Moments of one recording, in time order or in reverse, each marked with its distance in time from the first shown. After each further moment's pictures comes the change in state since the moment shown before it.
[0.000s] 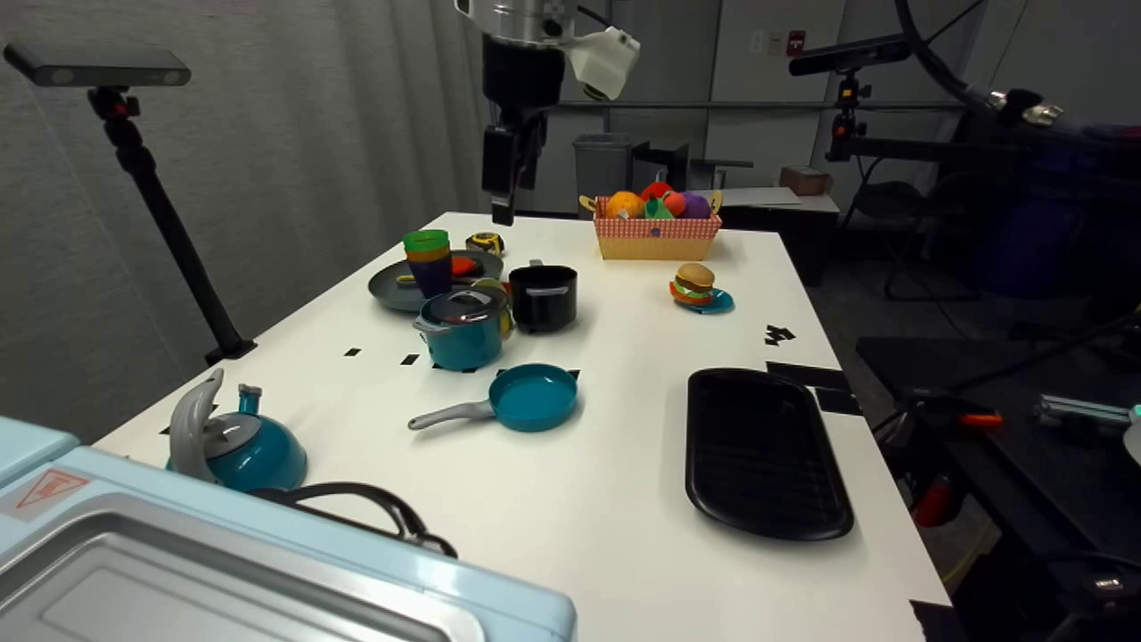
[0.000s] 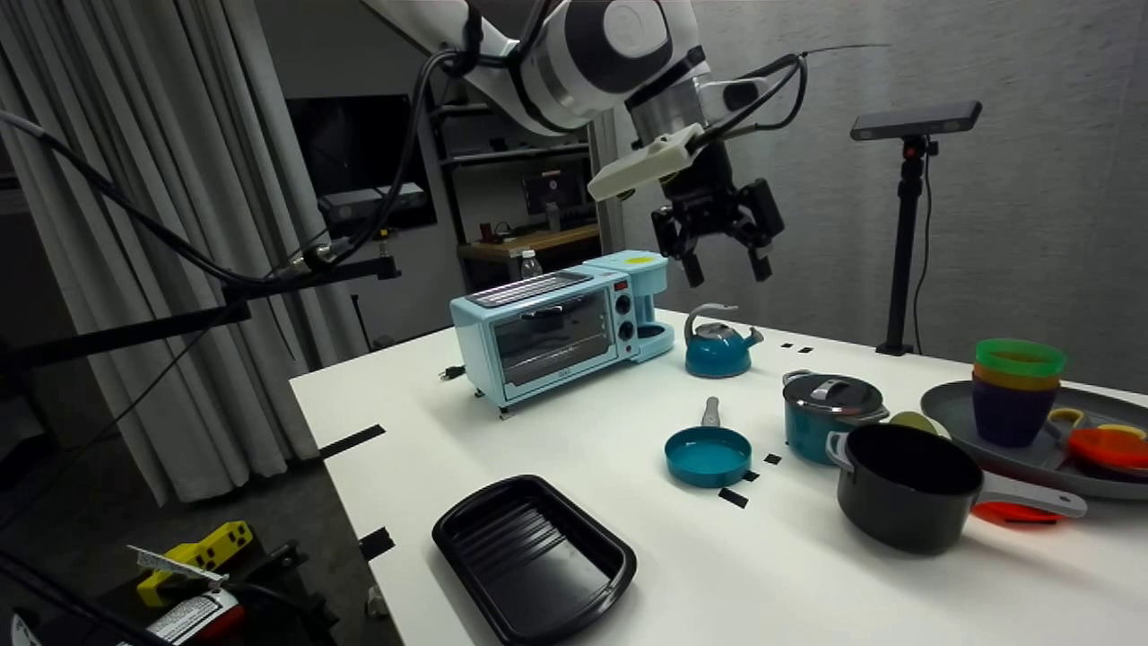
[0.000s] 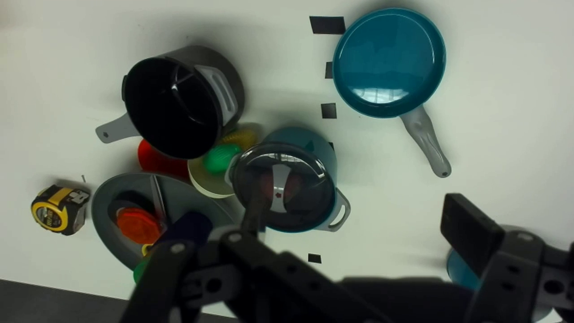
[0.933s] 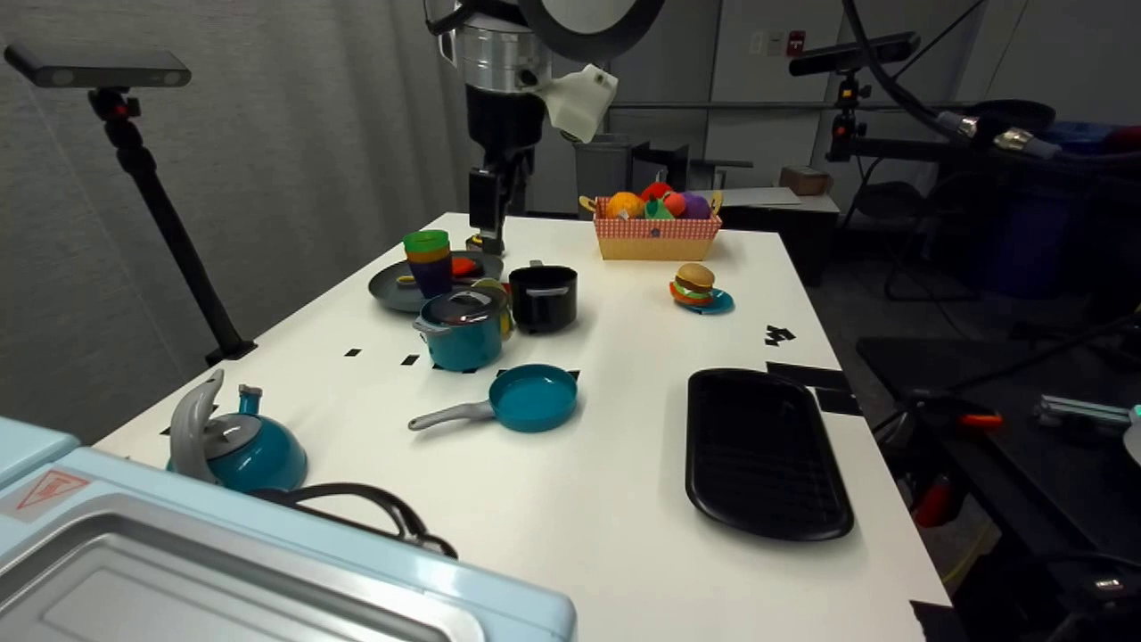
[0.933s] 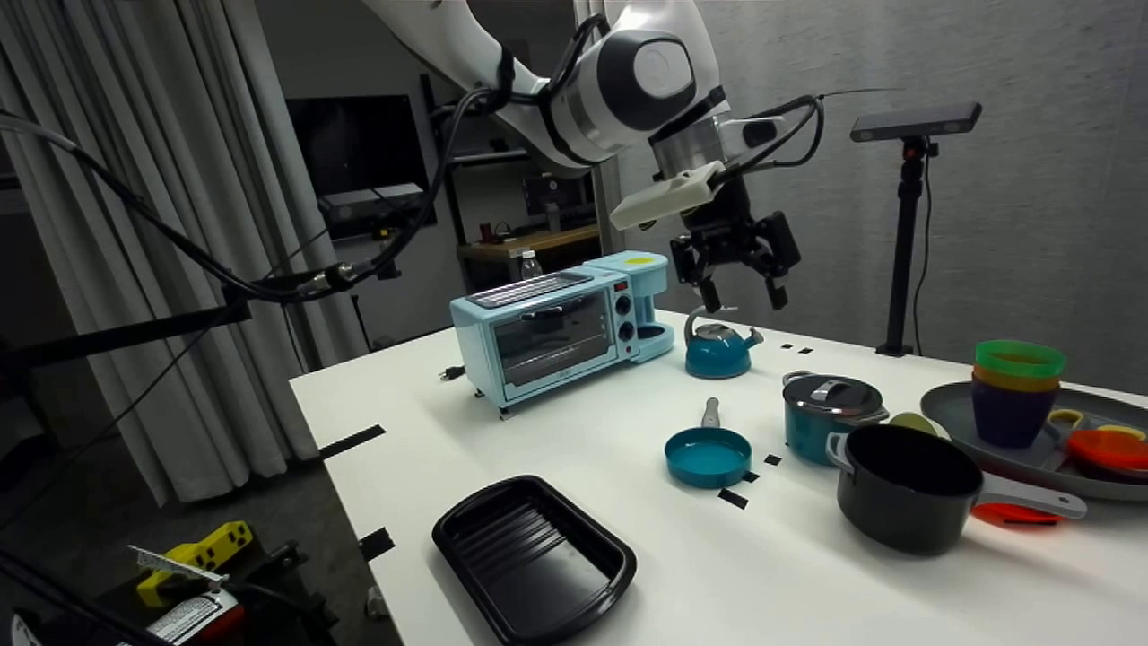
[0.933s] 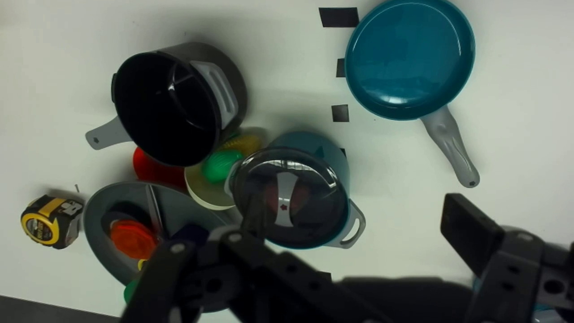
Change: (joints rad) arm 0.001 0.119 -0.009 0.097 -0.009 -0.009 0.020
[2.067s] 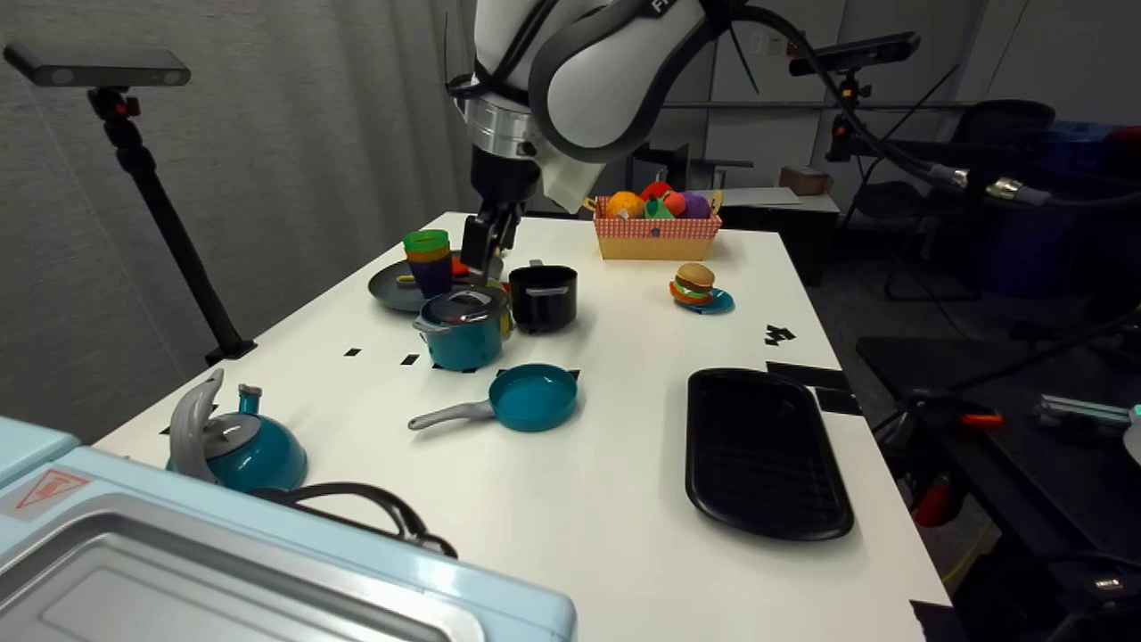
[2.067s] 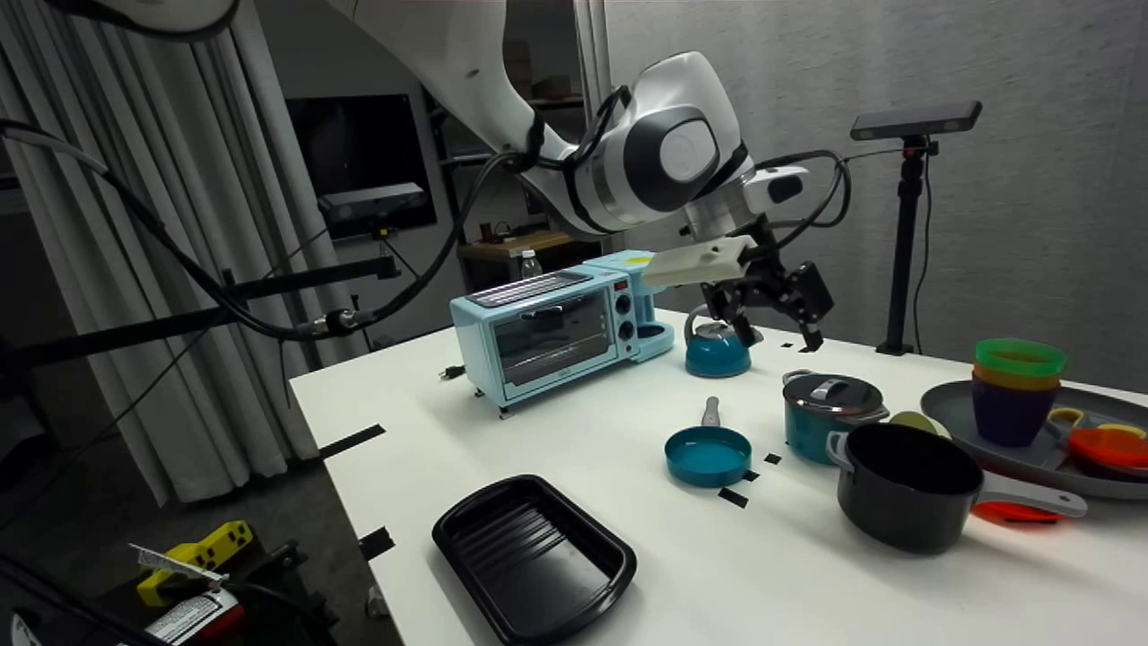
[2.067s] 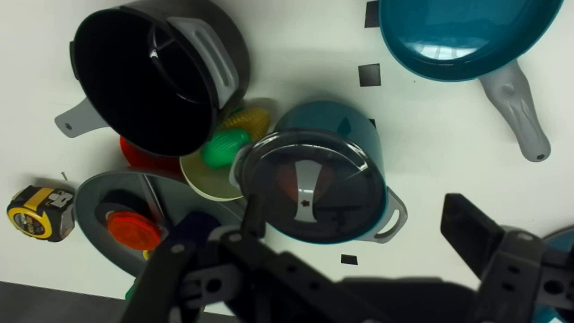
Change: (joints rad) arm -0.029 0.119 -0.015 -0.019 0.014 0.281 0.031
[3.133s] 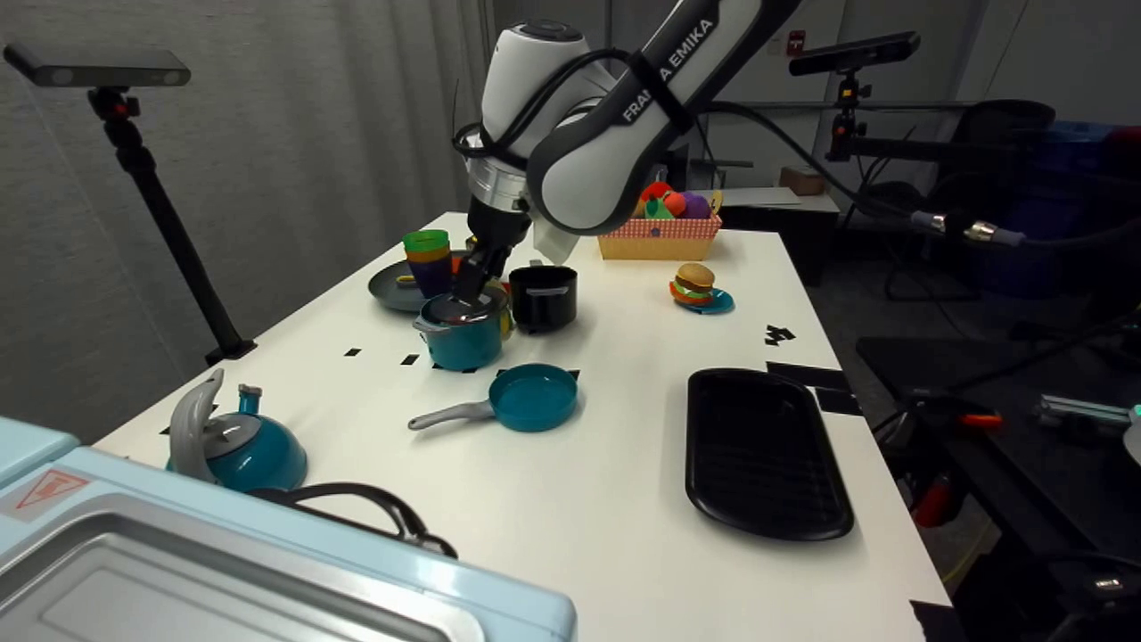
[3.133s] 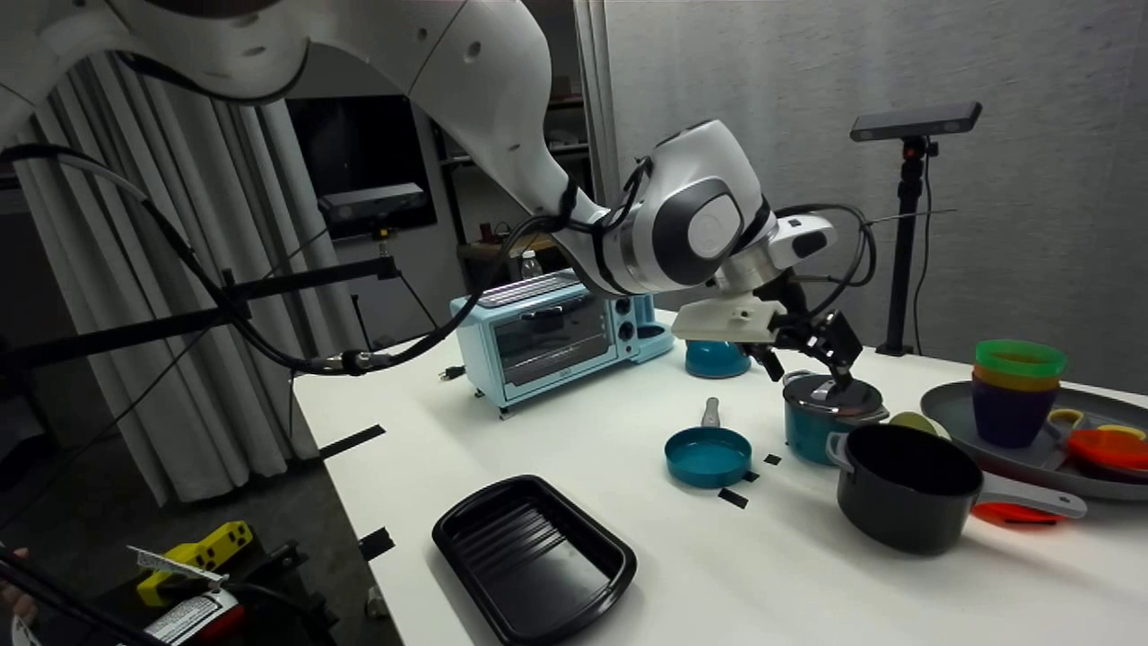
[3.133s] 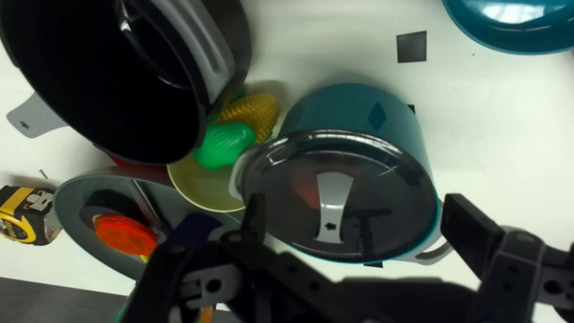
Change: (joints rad) arm -0.013 0.163 -0.022 0.082 0.028 0.173 0.007
